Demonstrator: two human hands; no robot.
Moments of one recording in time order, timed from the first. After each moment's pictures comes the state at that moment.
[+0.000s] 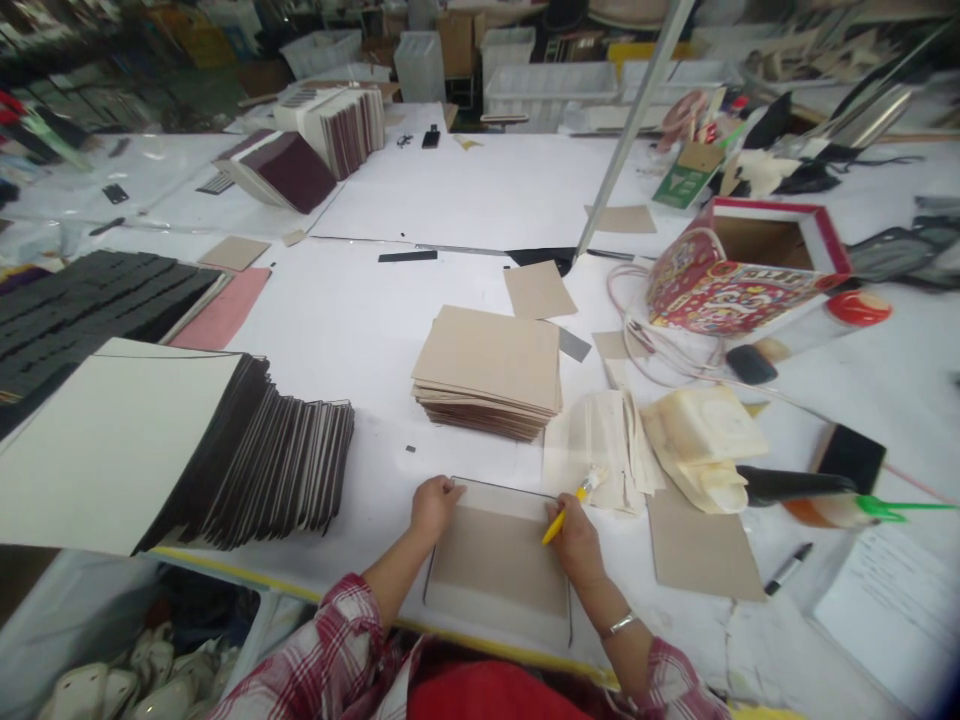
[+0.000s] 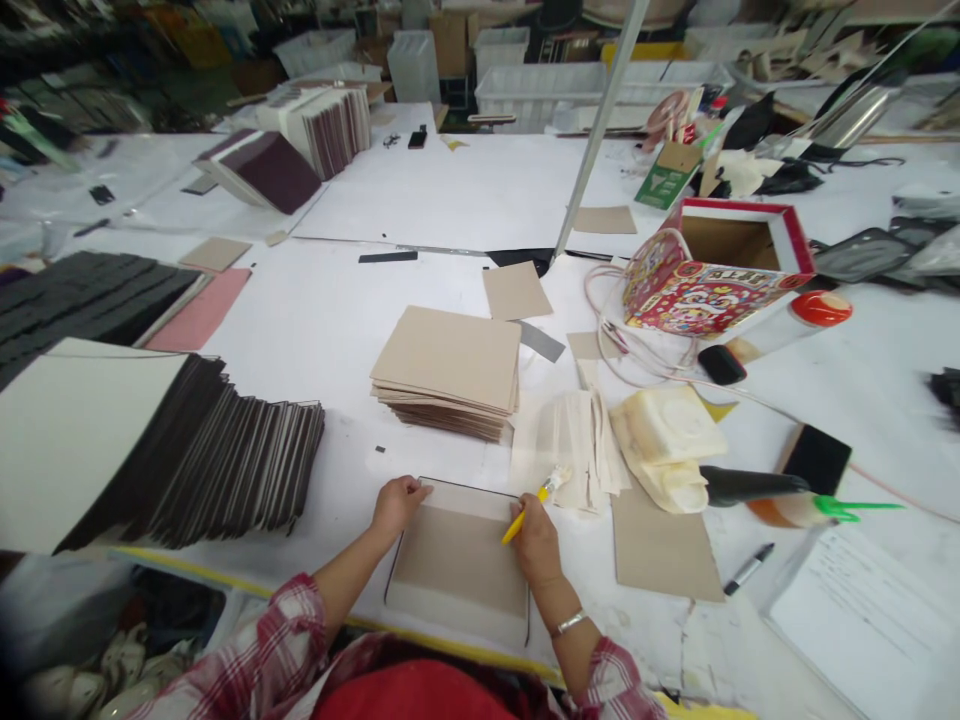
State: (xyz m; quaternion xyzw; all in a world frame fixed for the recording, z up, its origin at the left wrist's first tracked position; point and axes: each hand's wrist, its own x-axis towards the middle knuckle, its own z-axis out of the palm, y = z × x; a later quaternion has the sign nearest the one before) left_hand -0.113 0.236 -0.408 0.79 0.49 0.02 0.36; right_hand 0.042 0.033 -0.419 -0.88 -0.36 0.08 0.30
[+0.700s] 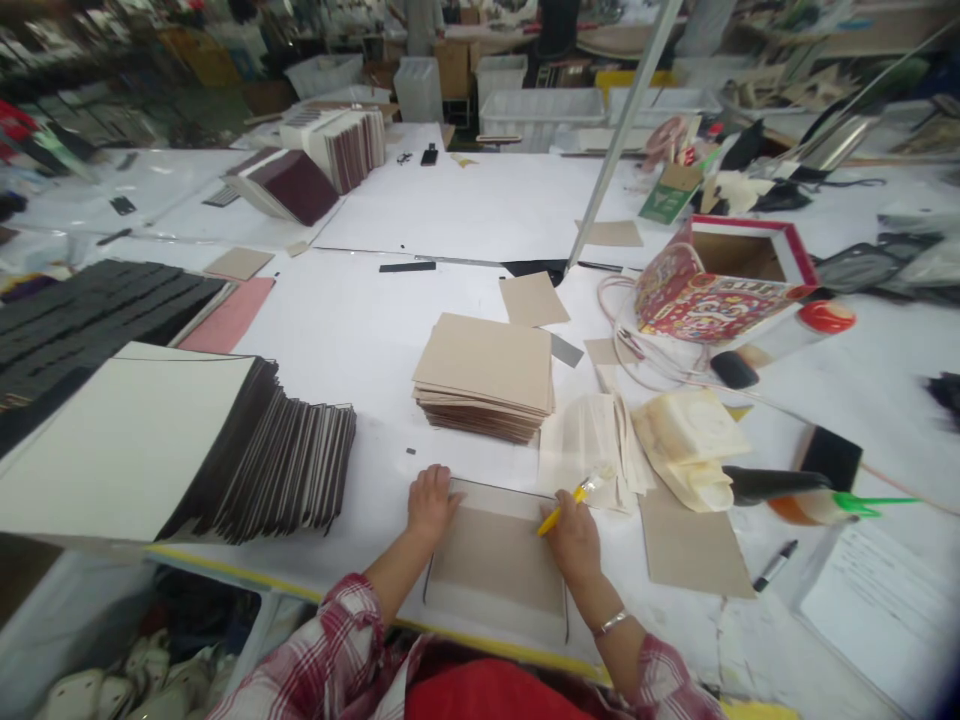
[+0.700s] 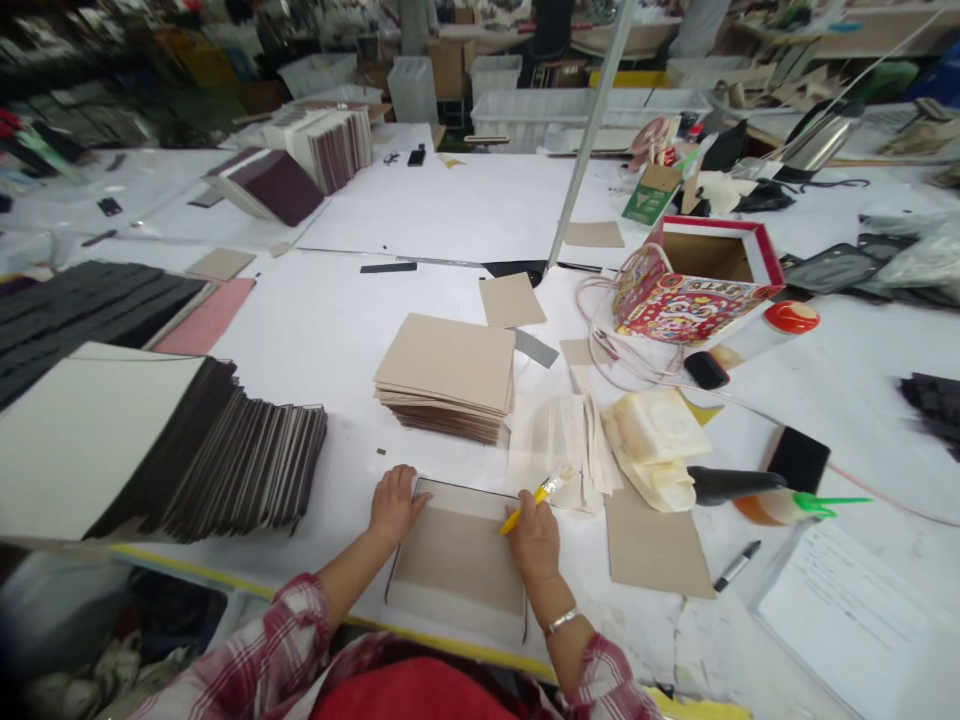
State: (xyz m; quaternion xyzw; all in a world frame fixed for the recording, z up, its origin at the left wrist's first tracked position) left_hand -0.123 0.226 -0.390 0.91 0.37 0.04 0.18; right_hand 0.036 0.033 -0.414 -0.90 -0.39 -0.03 0.19
